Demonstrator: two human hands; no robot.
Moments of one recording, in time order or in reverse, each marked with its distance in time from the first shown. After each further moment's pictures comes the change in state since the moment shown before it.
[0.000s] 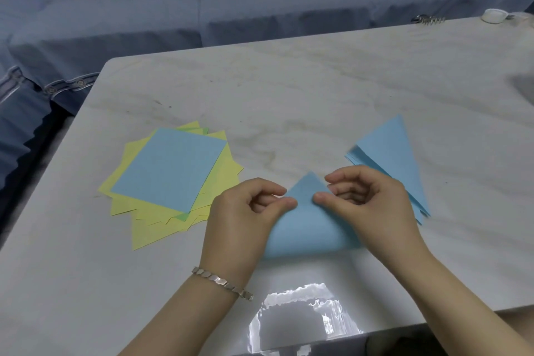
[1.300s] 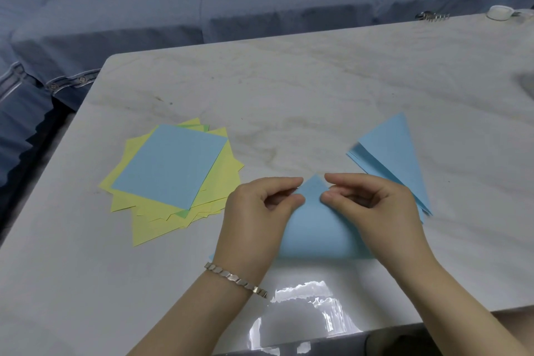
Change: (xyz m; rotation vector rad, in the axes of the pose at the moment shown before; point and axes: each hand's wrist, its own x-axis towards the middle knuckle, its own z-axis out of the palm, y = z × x) left_hand -0.001 0.006 0.011 -0.036 -0.033 0.019; right_hand -0.006 -0.002 -0.002 0.005 -0.008 -0.004
